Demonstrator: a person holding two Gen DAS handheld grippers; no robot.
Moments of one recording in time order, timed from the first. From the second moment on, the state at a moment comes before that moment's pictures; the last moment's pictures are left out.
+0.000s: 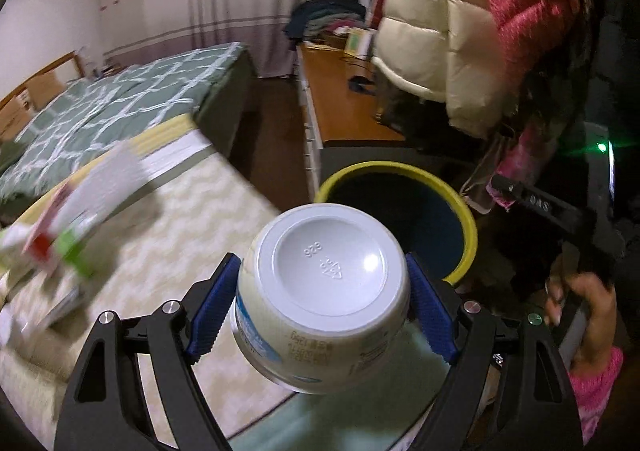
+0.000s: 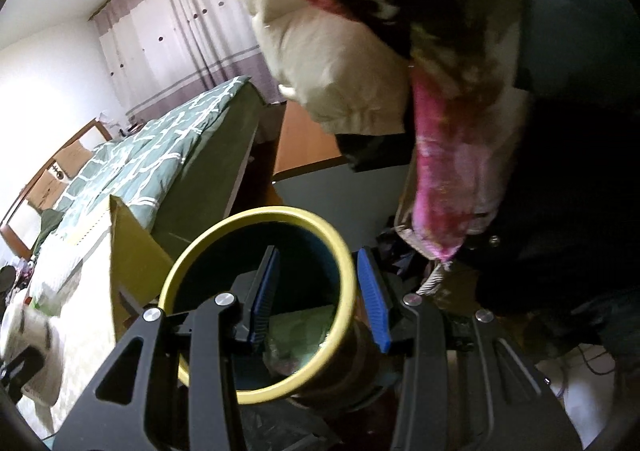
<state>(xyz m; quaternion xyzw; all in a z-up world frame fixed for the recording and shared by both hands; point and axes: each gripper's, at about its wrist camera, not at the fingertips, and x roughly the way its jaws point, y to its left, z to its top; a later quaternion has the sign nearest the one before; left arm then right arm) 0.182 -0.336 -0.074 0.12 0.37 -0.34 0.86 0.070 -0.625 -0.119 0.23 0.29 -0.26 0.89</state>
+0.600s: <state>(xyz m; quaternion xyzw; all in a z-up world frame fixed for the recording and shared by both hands) 0.232 -0.475 -0.125 0.15 0.42 -0.38 0.81 0.052 -0.661 -0.144 0.25 0.30 -0.28 0.88</state>
